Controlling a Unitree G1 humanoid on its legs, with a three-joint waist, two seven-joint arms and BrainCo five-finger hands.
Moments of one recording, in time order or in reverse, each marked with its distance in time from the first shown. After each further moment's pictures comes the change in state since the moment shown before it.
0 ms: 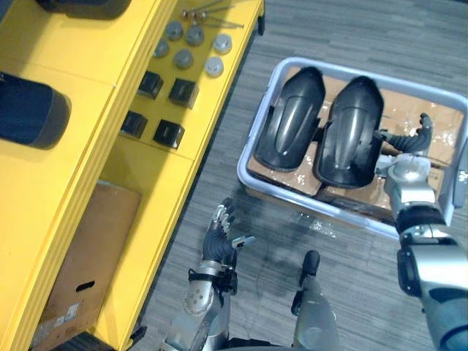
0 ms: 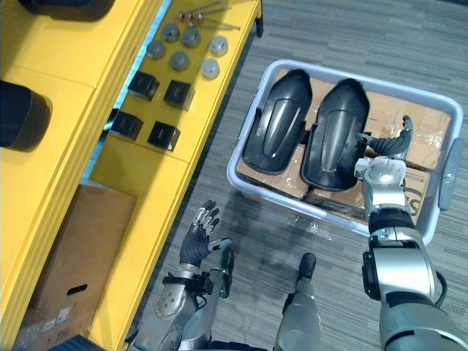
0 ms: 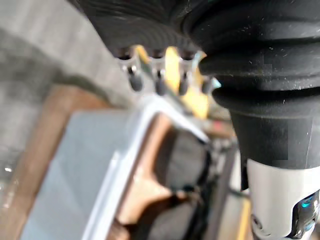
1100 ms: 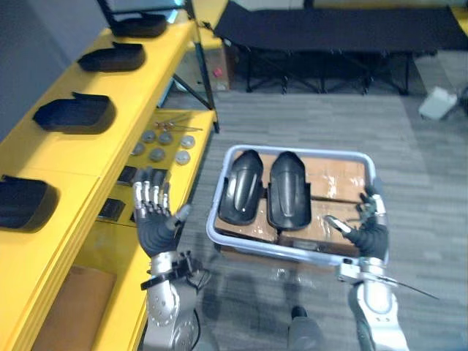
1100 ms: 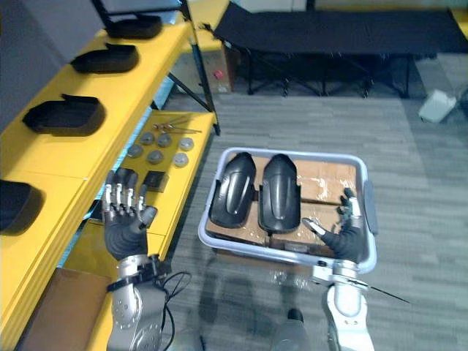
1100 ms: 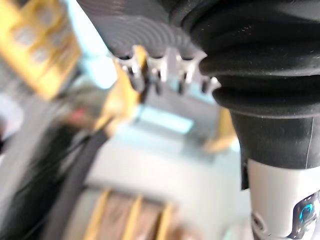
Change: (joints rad) left arm 0.124 -0.065 0.203 -0.377 -0.049 -0.080 -0.025; right arm 1.148 0.476 -0.078 -1.265 -0.069 -0.275 0.022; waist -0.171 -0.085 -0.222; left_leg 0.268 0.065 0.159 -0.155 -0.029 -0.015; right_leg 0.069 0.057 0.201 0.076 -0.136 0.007
